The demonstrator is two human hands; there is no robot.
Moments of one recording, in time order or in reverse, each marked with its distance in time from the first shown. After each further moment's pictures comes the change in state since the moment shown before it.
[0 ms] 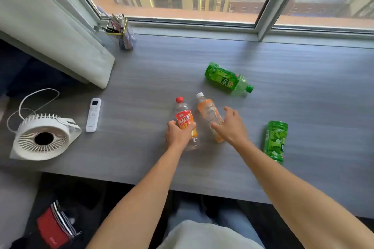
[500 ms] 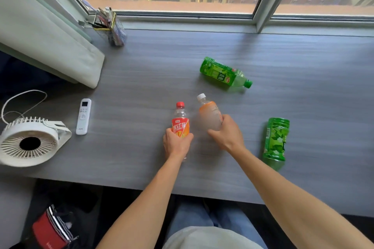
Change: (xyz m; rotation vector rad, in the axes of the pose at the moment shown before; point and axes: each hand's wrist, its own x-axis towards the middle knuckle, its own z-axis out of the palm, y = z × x) left_hand 0.005 -0.029 0.028 0.045 0.074 0.011; right_hand 0.001 0.031 0.030 0.092 0.010 0.066
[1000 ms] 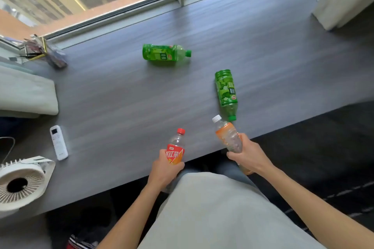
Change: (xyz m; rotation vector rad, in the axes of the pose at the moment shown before) left_hand -0.102 -0.101 -0.034 0.534 -0.464 0.241; right_hand -0.207 0.179 -0.027 0.212 -0.079 0.264
